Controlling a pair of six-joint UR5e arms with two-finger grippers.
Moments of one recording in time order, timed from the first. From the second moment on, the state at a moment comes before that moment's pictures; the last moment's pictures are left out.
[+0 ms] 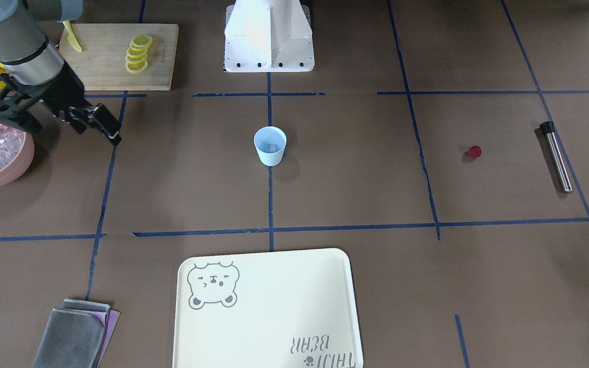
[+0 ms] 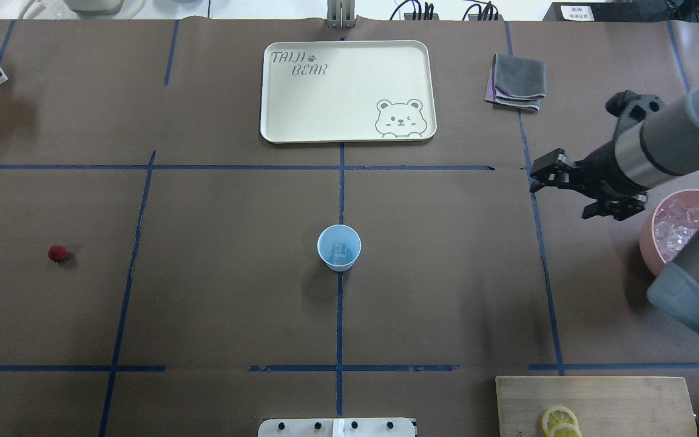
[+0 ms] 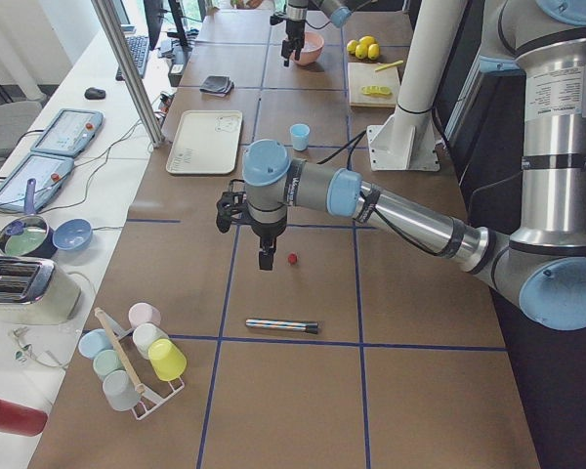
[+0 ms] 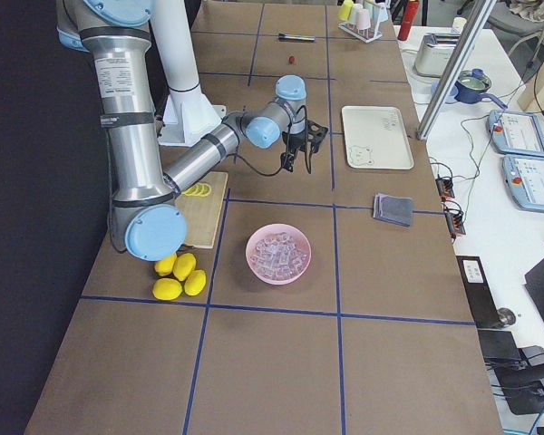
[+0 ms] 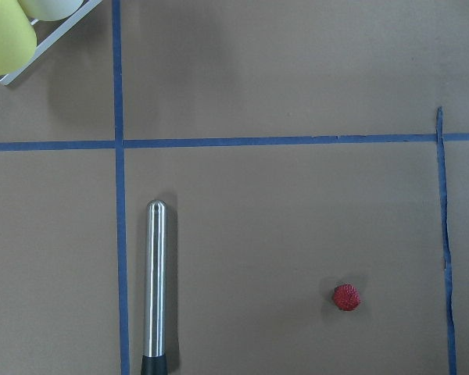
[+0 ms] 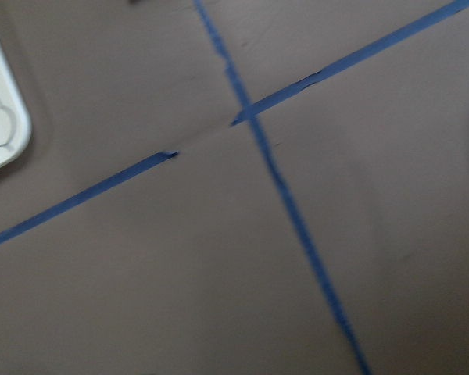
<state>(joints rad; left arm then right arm) -1.50 -1.50 -2.02 -1.38 -2.44 -0.15 0.88 -1.48 2.06 -1.45 2.11 1.39</state>
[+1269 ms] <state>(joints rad) -1.50 -1.50 -2.02 -1.38 -2.44 -0.15 1.06 -1.77 1.85 -1.20 2.16 1.11</state>
